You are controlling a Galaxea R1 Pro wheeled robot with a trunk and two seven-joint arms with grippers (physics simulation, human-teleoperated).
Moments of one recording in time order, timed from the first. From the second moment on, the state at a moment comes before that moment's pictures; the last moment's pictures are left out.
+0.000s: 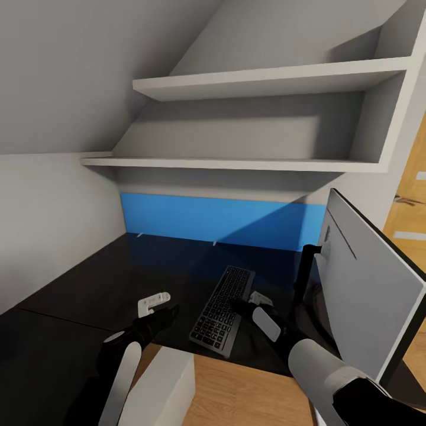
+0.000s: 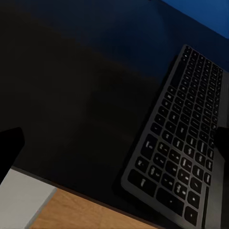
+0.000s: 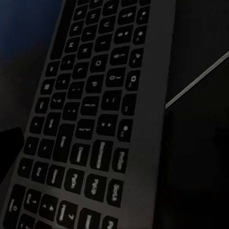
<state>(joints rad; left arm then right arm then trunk) -0.24 -0.13 -0.08 -1.57 0.41 0.69 0.29 -0.82 0.10 0.42 -0.40 -0.95 0.23 -0.21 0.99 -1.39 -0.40</state>
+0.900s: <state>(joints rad) -0.24 -0.13 -0.08 -1.57 0.41 0.69 0.29 -0.82 0.10 0.42 -0.40 -0.95 0.23 -0.21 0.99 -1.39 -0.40</state>
